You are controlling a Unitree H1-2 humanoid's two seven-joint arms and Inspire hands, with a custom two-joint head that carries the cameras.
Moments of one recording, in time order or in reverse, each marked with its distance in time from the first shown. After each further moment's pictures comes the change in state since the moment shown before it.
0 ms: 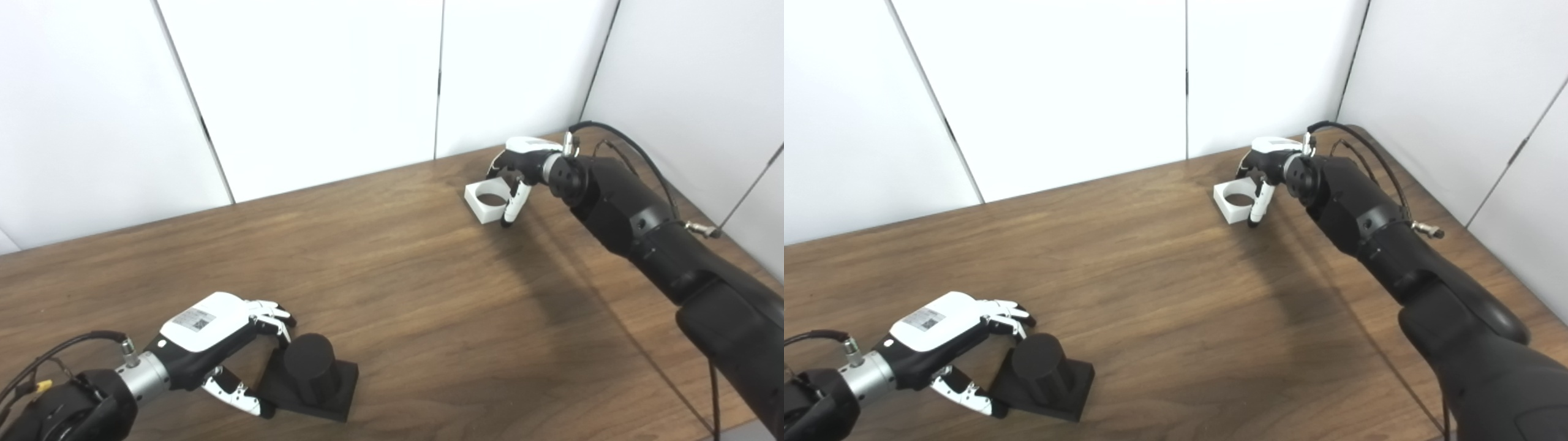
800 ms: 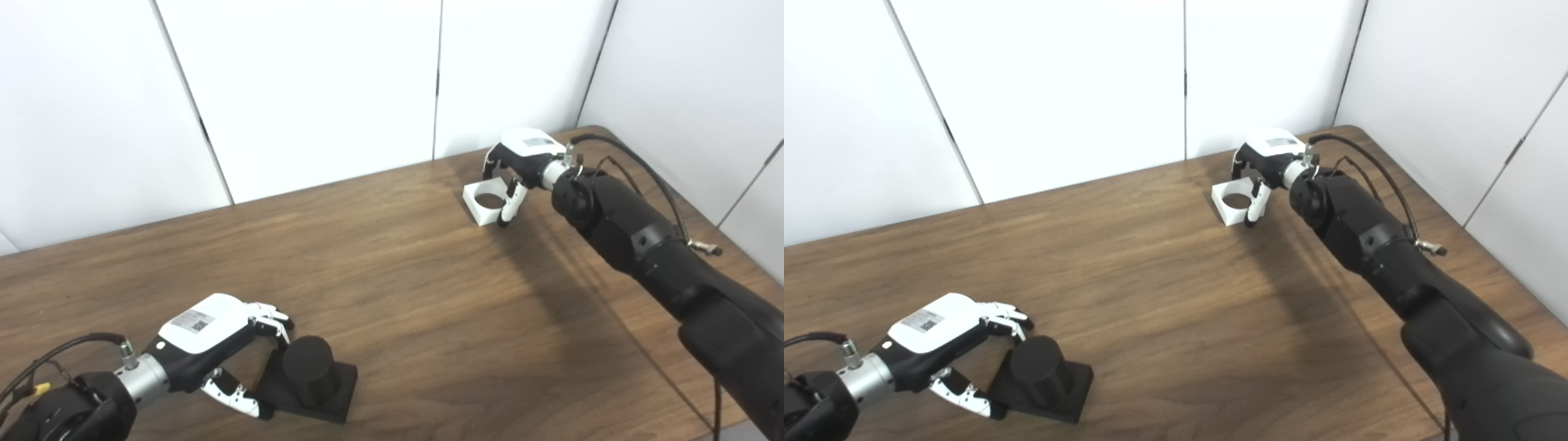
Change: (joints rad) left arm 0.011 0.003 0.003 -0.021 0.000 0.021 -0.005; right arm 0.053 0.008 0.008 0.039 -0.082 -0.174 -0.299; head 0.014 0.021
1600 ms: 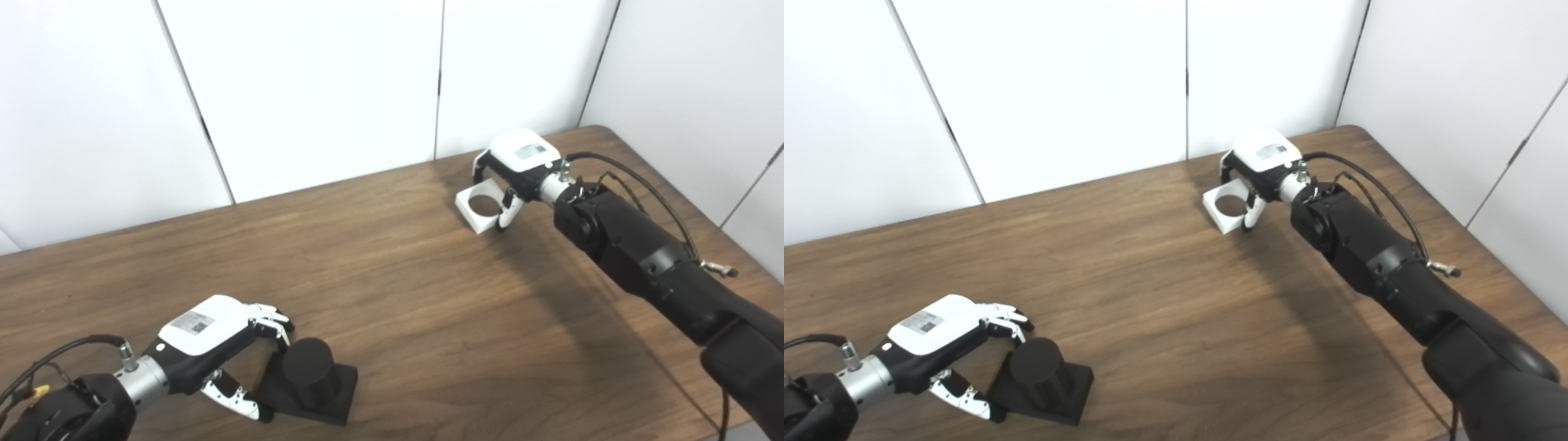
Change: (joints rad) left arm 0.003 0.001 0.000 -0.003 -0.004 0.003 -0.001; right arm 0.093 -0.026 -0.003 -0.217 -0.100 -0.075 -0.051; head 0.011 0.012
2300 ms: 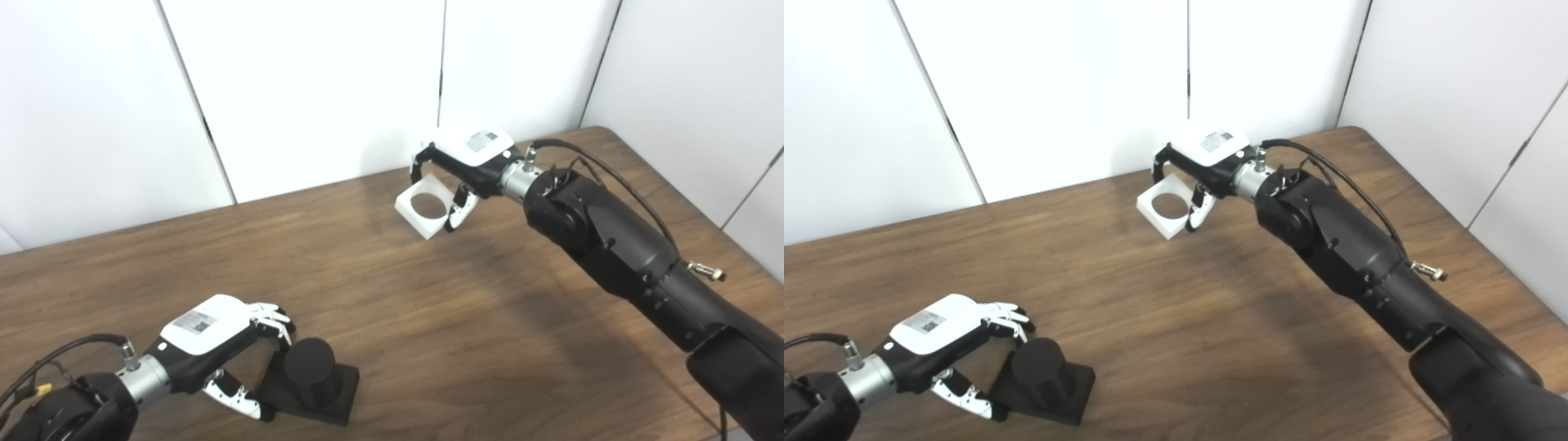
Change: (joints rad) left arm -0.006 -0.005 -0.003 -0.002 0.001 0.015 -0.008; right arm 0.003 0.052 -0.053 -0.324 0.047 -0.040 0.204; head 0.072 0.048
